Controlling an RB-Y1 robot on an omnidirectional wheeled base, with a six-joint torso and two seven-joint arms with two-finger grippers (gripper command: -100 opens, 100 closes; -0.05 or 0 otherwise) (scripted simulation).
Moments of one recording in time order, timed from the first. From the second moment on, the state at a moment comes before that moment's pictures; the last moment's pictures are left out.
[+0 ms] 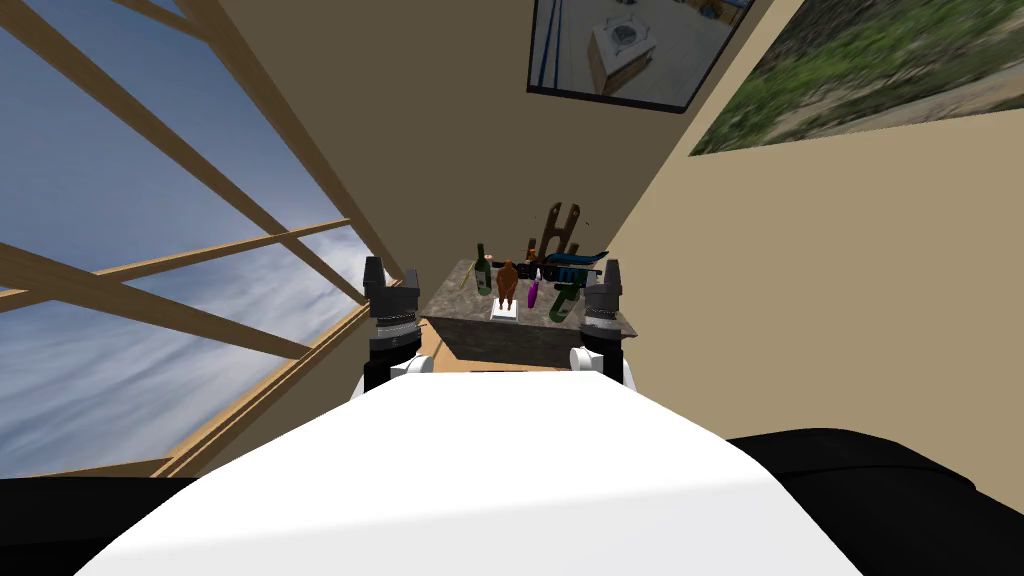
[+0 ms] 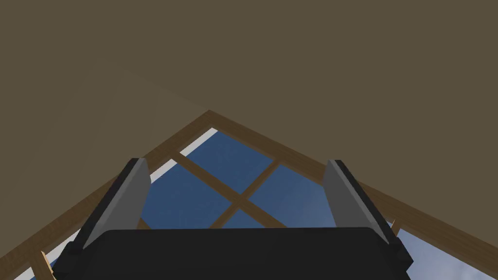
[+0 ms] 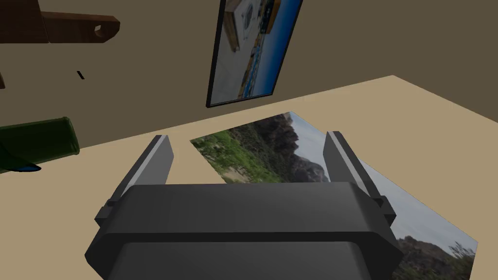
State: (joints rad) left arm 0.52 -0.01 -0.04 -2.21 0.02 -0.61 -0.03; right arm 0.45 -0.02 -0.02 -2.28 0.07 -0.45 0.11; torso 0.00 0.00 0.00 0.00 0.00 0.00
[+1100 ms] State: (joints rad) left arm 0.52 -0.01 -0.04 -2.21 0.02 -0.61 -0.03; right arm 0.46 -0.22 -0.10 -2.13 0.09 -0.41 0.29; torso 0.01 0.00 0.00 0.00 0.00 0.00
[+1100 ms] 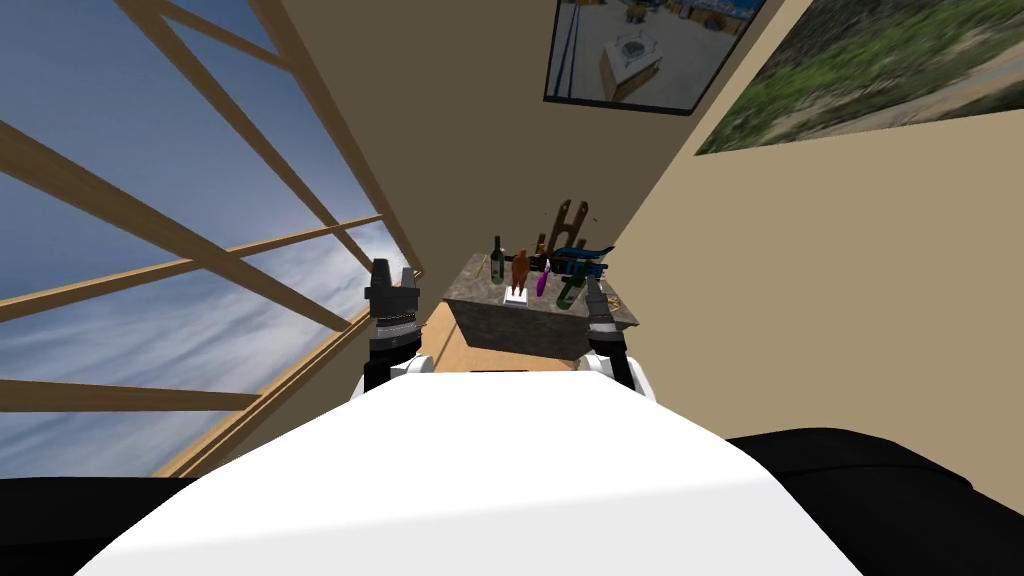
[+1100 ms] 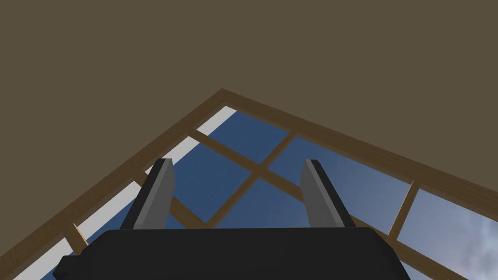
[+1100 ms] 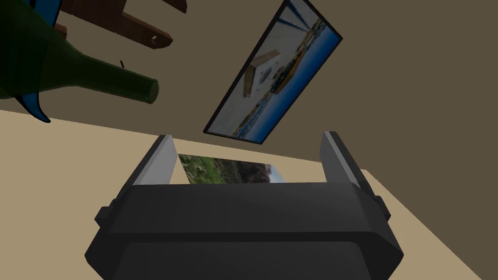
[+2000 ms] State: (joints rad) left arm 0.52 -0.01 -0.04 -2.21 0.02 -0.61 -0.03; right arm 0.51 -0.37 -0.21 -1.95 0.18 -0.28 0.40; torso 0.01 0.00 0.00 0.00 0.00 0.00
